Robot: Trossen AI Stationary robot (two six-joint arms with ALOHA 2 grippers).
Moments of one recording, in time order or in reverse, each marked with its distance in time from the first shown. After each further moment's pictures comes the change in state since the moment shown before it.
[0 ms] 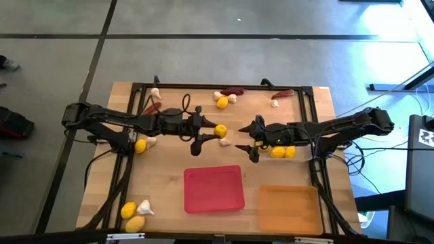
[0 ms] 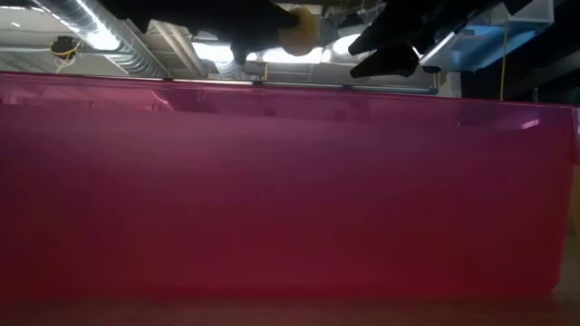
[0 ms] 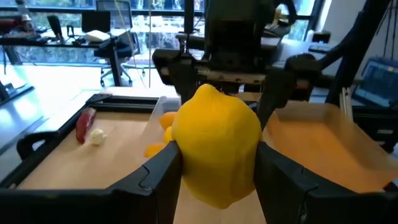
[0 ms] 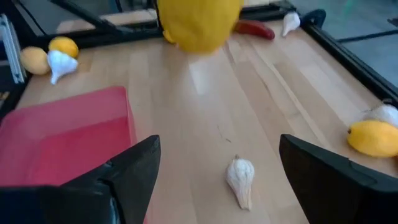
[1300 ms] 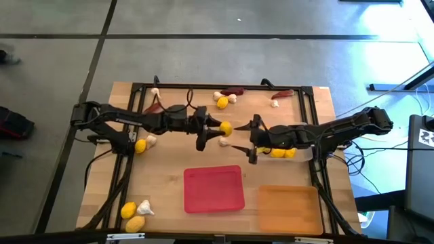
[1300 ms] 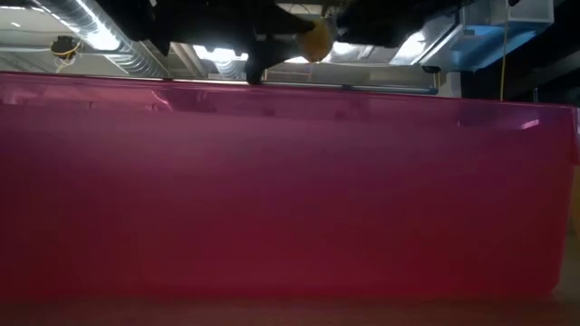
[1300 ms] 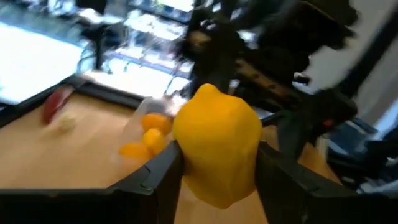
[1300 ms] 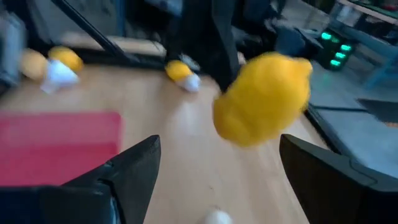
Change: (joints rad) left arm 0.072 0.111 -0.008 0.201 0.122 -0.239; right arm 0.056 0.012 0.000 0.185 0.070 -0.258
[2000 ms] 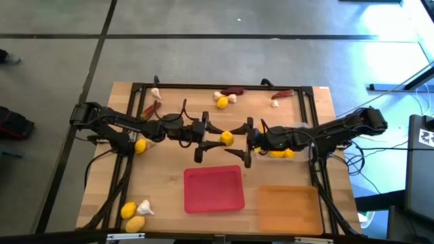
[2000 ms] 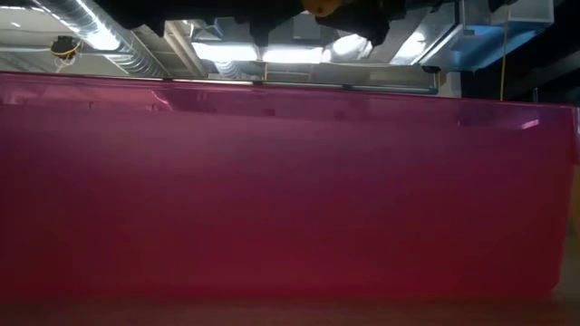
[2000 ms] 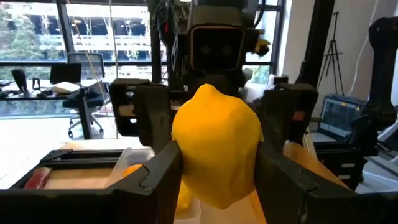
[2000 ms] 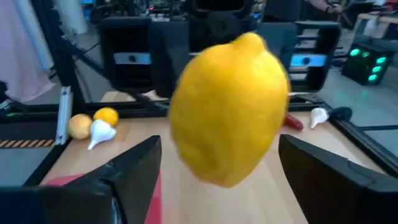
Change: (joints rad) left arm -0.137 0.000 0.007 0.131 -0.054 0.263; right arm 0.001 0.092 0.001 0.258 -0.072 0.106
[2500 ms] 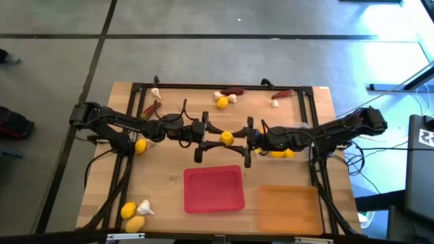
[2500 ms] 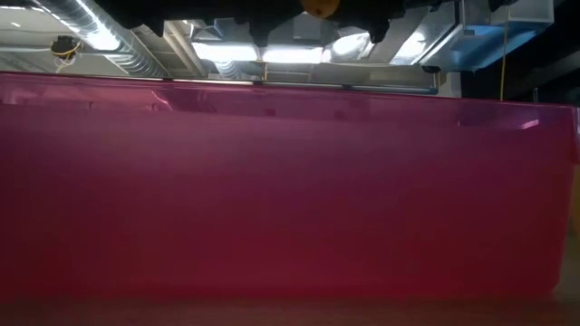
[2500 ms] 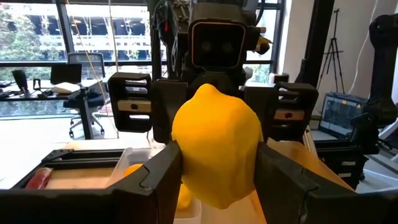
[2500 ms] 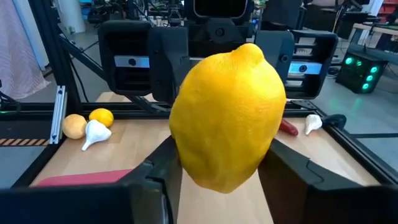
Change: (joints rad) left arm -0.001 -0.002 0.000 -0.013 -0.002 0.008; right arm 0.000 0.002 -0.001 0.020 0.011 -0.042
